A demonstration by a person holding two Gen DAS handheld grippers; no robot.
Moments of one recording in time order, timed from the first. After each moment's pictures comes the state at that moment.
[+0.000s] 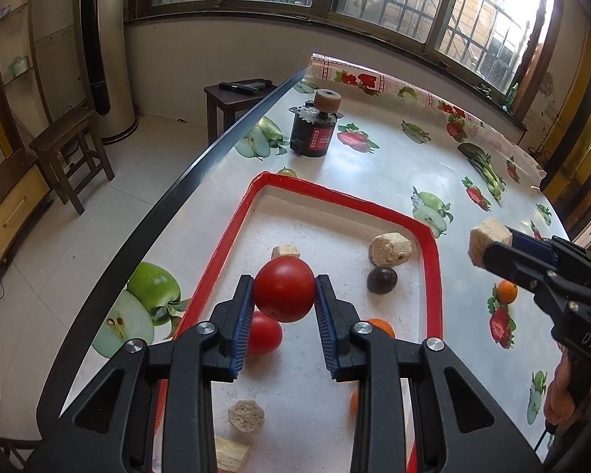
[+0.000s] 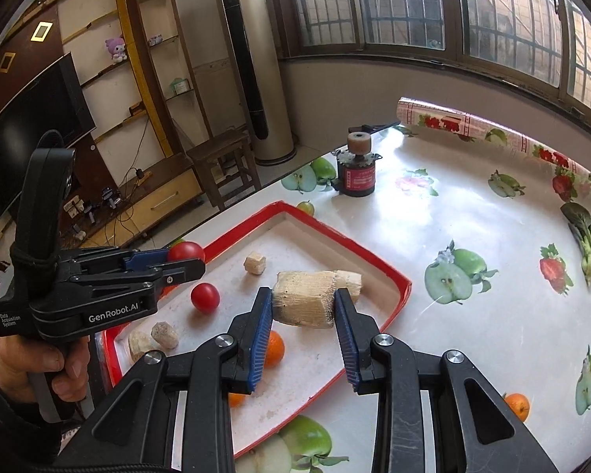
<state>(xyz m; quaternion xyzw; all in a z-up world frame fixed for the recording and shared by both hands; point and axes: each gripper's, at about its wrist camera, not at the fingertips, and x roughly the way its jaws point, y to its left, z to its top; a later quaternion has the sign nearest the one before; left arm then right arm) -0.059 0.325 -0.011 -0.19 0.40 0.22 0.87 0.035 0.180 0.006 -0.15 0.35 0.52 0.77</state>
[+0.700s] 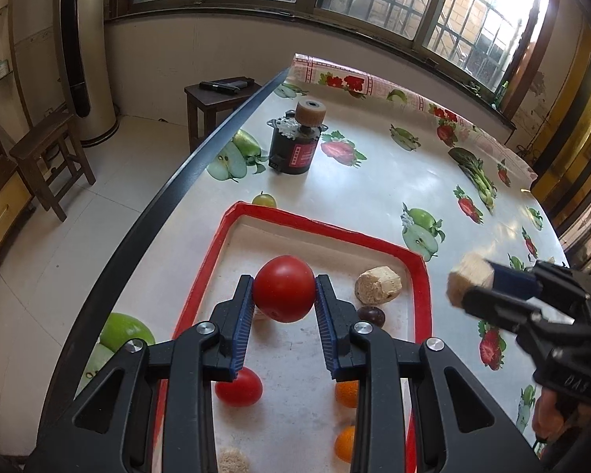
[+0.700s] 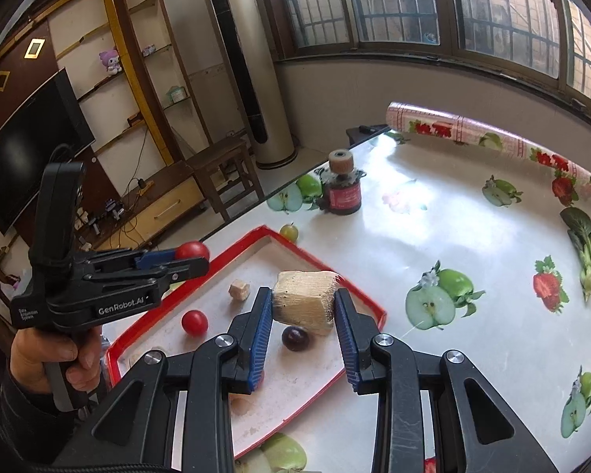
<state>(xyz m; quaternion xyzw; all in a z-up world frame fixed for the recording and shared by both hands) -0.017 0.341 -0.011 -0.19 0.41 0.18 0.87 0.070 0.192 0.016 -0.14 0.37 0.53 0.75</state>
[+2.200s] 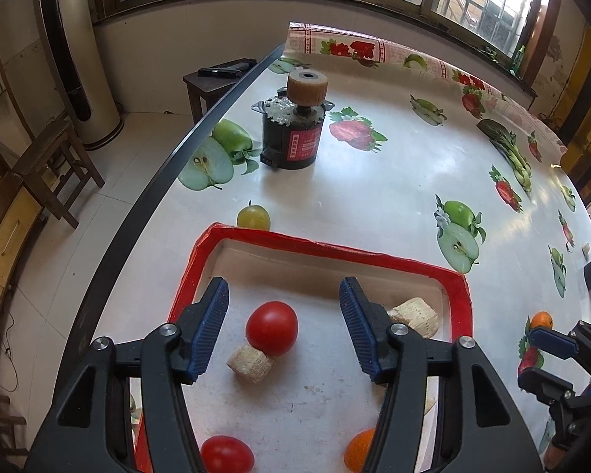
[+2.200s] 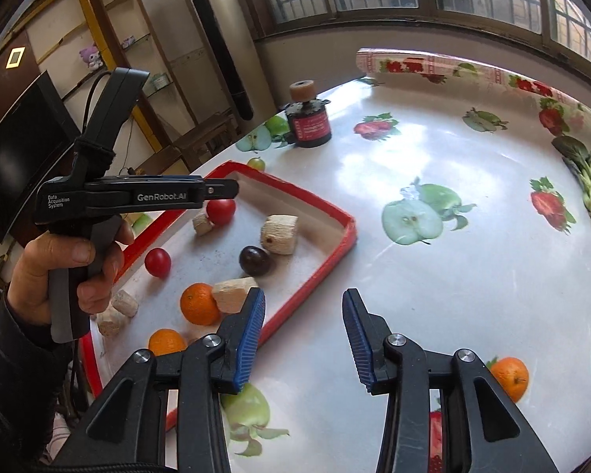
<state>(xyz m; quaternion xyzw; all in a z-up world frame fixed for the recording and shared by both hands) 0.046 0.347 -0.036 -0.15 0.46 0.21 0.85 0.082 0.135 -0.039 -0.12 0.42 0.50 0.75</state>
